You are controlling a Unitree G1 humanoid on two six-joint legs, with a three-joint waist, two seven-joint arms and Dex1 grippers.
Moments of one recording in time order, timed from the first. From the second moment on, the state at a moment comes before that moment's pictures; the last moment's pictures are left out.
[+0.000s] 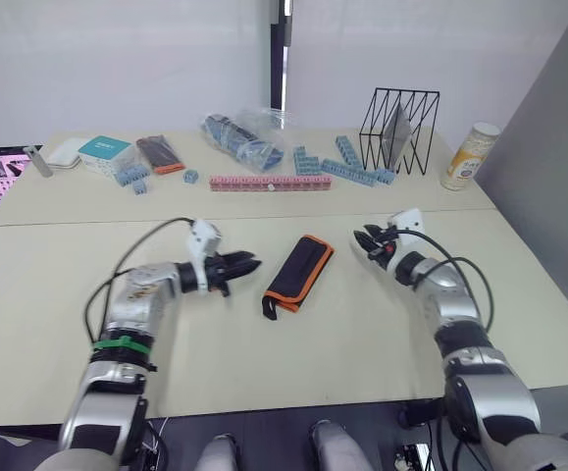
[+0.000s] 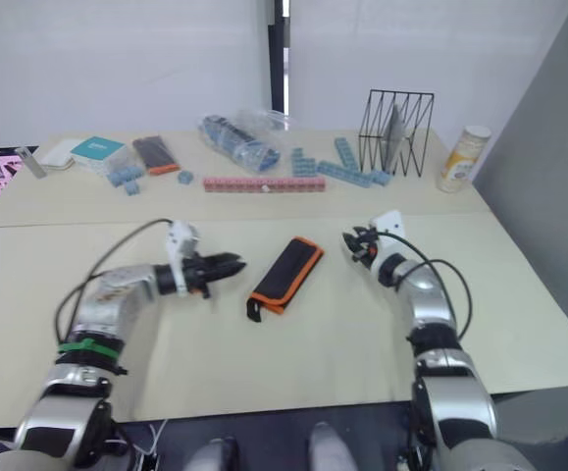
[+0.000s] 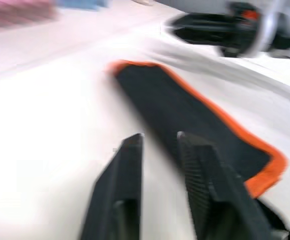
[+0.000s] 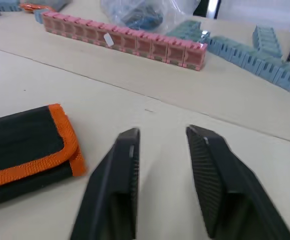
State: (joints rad) left arm -0.62 0.49 0.05 0.48 -0.30 0.24 -1.05; right arm -0.69 -0.38 -0.09 0.72 0.18 -0.10 0.68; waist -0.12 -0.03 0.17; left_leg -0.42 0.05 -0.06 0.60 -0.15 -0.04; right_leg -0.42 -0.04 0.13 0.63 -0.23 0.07
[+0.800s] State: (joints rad) left arm -0.05 0.85 0.41 0.40 -0.28 0.01 -0.93; right arm -0.27 -0.64 -0.20 0.23 0.31 0.29 0.80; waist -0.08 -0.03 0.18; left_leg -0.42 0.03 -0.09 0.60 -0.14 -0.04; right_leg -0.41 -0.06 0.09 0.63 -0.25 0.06
